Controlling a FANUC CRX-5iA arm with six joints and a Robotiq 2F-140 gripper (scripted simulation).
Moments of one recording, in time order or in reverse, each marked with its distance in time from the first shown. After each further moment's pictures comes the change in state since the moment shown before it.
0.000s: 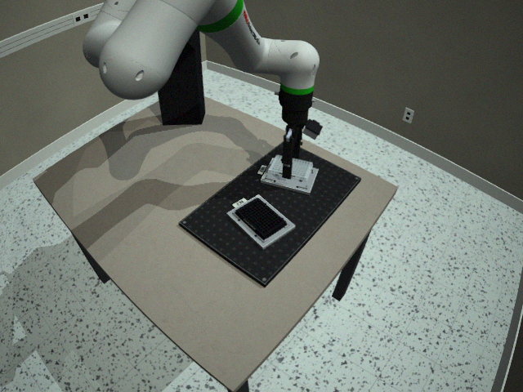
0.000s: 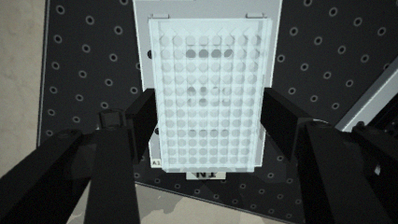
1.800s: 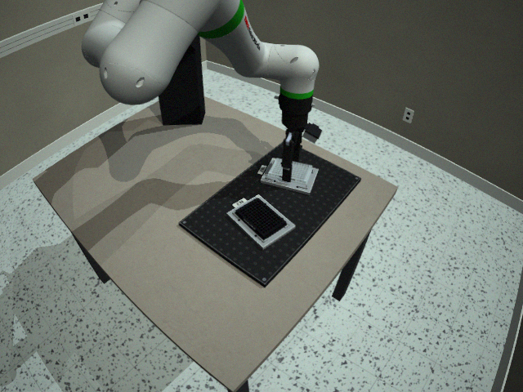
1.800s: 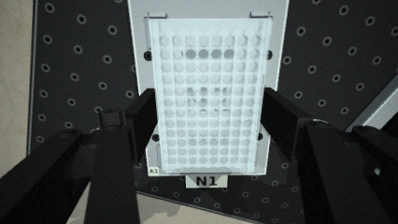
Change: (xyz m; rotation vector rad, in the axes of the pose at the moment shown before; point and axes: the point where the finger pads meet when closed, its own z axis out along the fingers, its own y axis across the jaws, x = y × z) arm 0.000 0.000 0.014 0.000 0.000 0.000
